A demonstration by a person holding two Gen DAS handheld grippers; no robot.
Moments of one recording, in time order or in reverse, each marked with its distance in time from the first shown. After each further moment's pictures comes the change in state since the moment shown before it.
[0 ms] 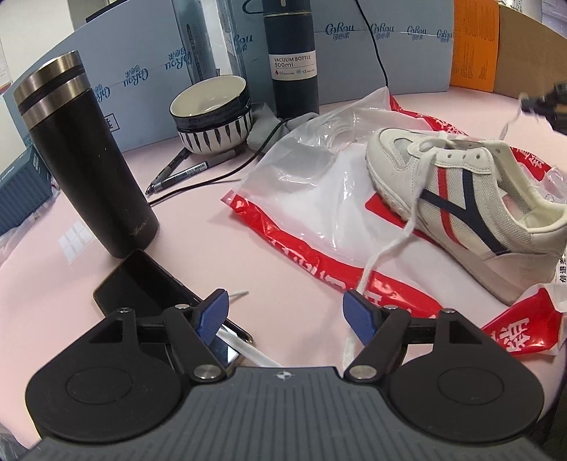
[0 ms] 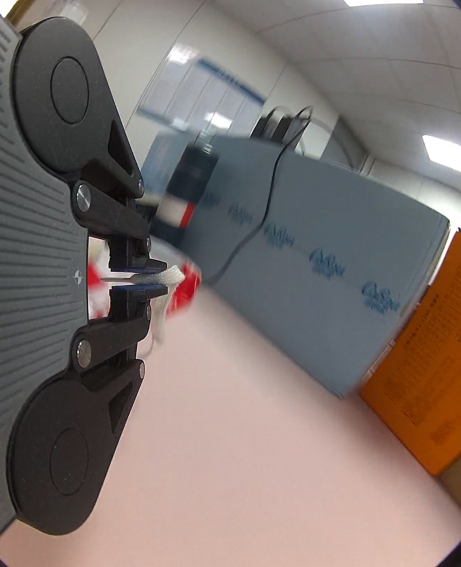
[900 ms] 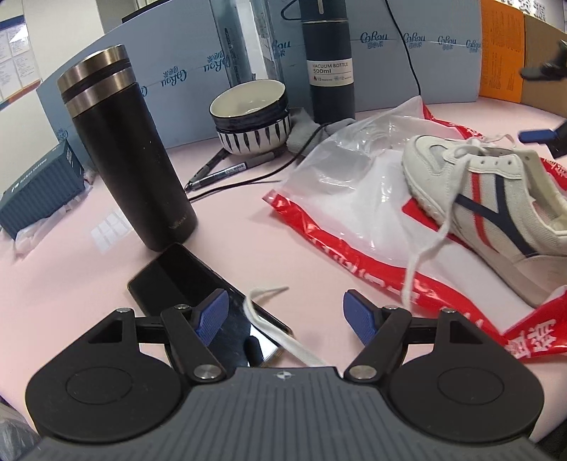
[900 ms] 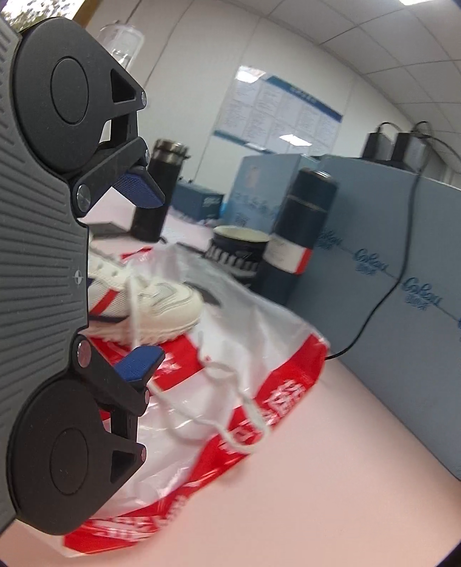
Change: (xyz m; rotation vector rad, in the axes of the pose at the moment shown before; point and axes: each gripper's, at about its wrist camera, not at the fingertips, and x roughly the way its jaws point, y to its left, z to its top) left arm -0.001 0.021 -0.005 -0.014 -0.028 0.099; right arm 0.084 0.043 -0.075 -0.041 0.321 0.022
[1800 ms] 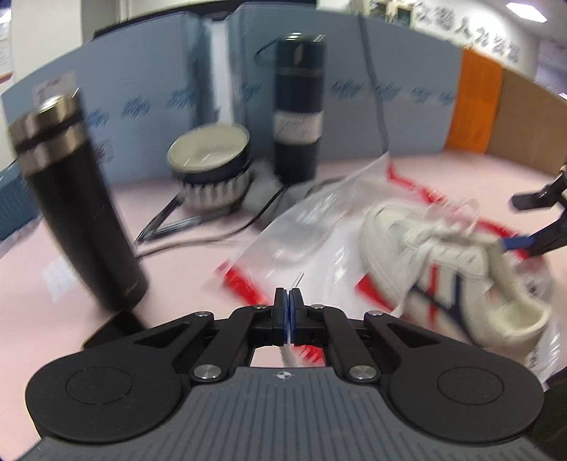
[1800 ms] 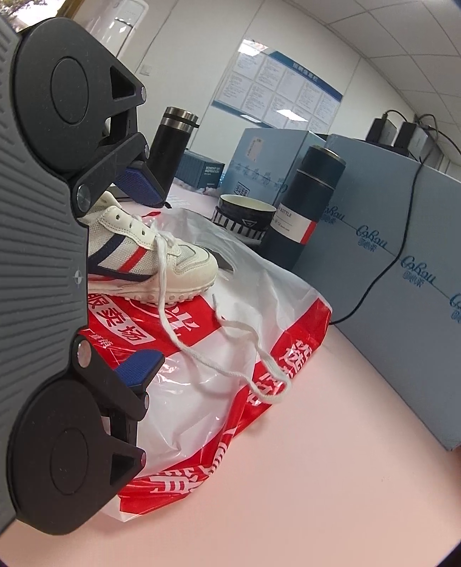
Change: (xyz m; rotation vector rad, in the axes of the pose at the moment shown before) left arm -0.012 -0.004 0.060 -0.074 -0.135 -0.231; right arm -0.015 -0.005 -0.028 -0.042 -0.057 -0.100
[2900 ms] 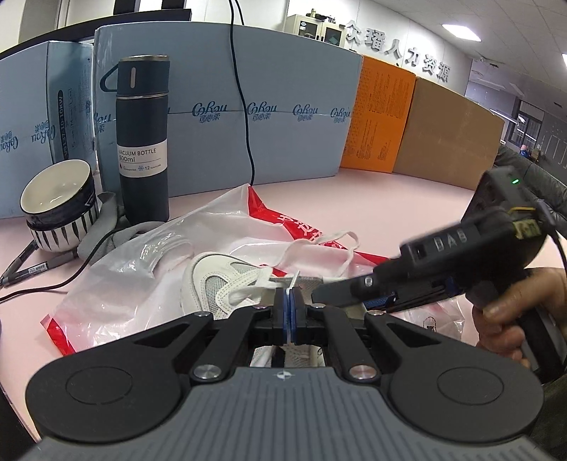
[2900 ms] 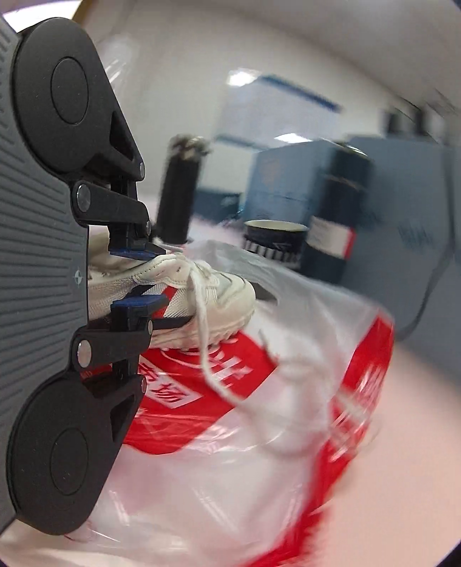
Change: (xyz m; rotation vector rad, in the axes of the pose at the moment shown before) left arm 0.043 -0.101 0.014 0.027 -0.041 -0.233; right arm 0.052 -0.017 -0.015 0.271 0.100 0.176
